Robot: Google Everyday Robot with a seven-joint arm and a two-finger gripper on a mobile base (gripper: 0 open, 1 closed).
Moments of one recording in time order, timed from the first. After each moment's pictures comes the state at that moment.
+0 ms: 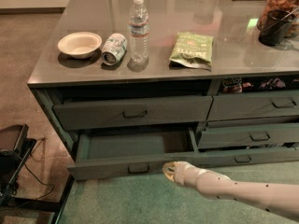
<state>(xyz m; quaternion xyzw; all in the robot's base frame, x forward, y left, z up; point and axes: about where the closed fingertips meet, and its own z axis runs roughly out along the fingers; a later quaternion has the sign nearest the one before) 0.544 -0.093 0.394 -0.58 0.68 0.02 0.44</state>
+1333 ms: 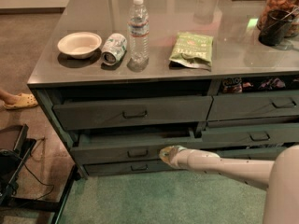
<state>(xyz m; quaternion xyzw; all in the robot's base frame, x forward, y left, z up) 0.620 -0.087 0.380 -0.60 0.69 0.02 0.41</state>
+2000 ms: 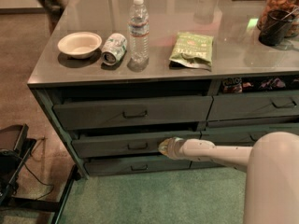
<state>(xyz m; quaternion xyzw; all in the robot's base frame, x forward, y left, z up) 0.664 -0.084 0.376 -0.61 0.69 0.01 0.39</state>
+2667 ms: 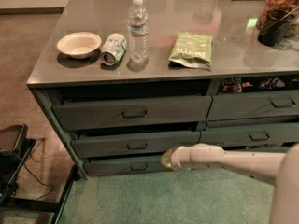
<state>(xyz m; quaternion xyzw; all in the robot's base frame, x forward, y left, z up) 0.587 -0.086 0.399 -0.62 0.71 0.07 0.34</state>
